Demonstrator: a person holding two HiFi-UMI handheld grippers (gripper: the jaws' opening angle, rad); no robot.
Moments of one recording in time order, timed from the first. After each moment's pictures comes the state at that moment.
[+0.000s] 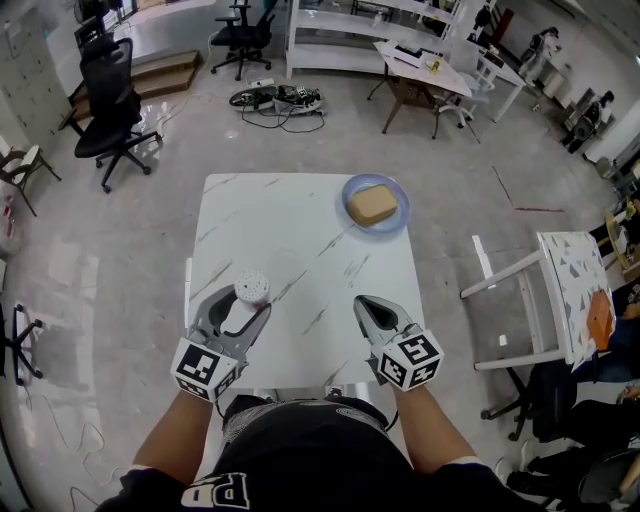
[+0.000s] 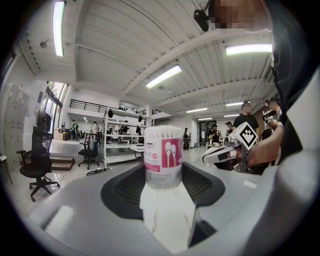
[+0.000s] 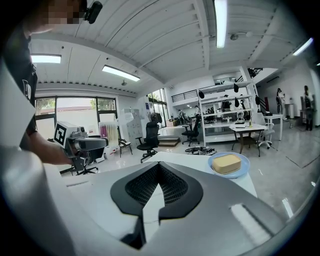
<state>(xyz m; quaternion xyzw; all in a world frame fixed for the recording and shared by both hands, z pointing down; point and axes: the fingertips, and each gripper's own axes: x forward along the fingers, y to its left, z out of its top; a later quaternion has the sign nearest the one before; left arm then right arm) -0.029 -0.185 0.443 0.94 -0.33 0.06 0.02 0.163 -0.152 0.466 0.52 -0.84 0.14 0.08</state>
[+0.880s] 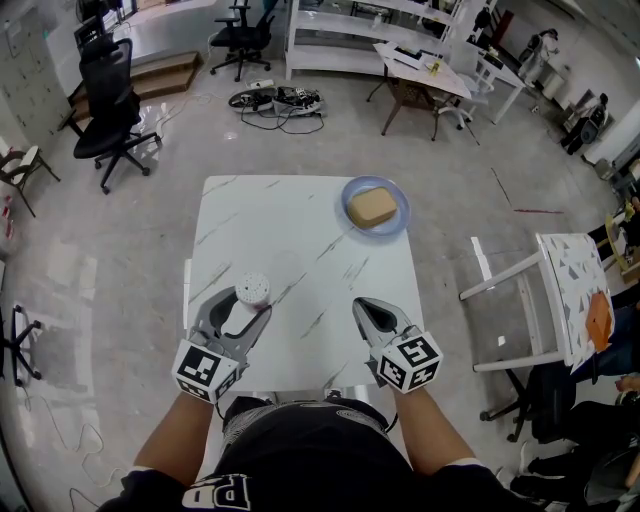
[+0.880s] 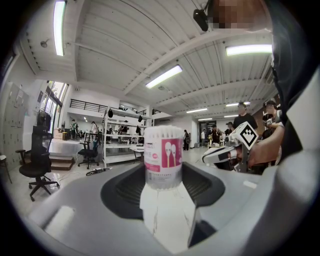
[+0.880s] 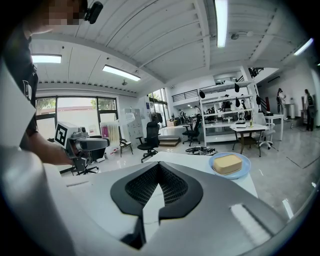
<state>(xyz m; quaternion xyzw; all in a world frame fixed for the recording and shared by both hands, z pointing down) -0.027 -0.190 0.444 0.94 -0.33 0.06 0.02 0.162 -0.156 0.465 0.52 -0.84 0.14 0.08</state>
